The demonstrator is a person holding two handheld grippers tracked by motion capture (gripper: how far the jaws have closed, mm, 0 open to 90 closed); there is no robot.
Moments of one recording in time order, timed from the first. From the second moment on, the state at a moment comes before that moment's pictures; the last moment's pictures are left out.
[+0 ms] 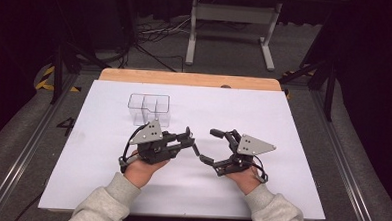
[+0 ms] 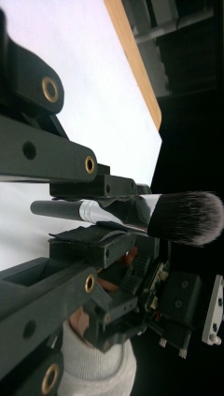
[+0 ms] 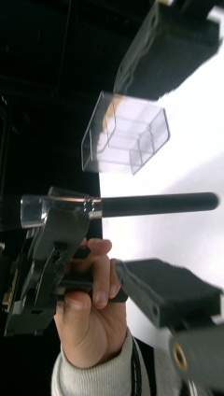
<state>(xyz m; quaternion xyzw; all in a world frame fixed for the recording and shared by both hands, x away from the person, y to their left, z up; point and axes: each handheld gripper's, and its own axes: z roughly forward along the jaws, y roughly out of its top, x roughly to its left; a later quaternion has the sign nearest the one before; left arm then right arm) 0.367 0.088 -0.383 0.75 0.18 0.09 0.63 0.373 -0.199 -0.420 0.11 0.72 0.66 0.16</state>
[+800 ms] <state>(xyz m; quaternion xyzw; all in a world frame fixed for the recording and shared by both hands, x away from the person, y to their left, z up) 0.395 0.107 -0.350 0.73 0.25 0.17 0.61 0.375 -0.223 -0.416 0.16 0.73 0.64 0.20</state>
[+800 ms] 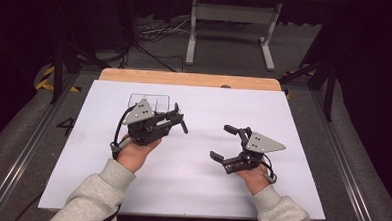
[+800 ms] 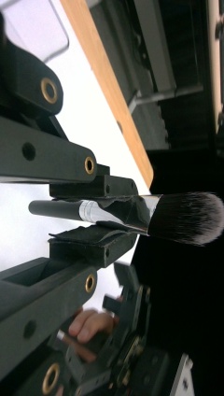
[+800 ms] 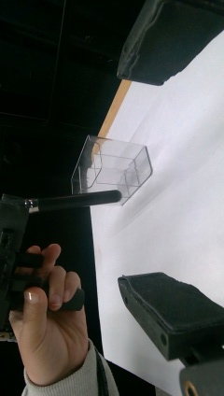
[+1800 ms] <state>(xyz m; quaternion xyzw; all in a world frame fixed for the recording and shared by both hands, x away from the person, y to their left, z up) 0.427 0.126 -0.340 0.72 0.33 0.23 0.57 0.376 -0.233 -0.414 0.17 0.73 0.63 0.19</state>
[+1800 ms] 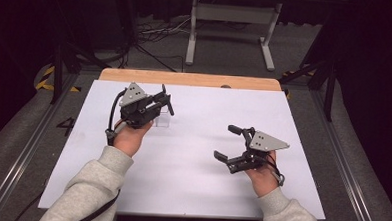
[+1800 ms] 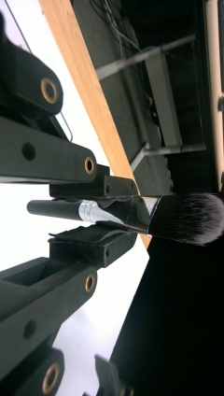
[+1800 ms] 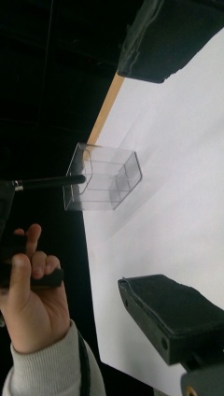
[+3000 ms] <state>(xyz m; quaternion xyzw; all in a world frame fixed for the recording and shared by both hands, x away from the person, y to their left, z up) 0.448 0.138 -0.356 0.69 0.40 0.28 0.54 0.374 -0.236 -0.413 0.19 0.71 0.65 0.20</state>
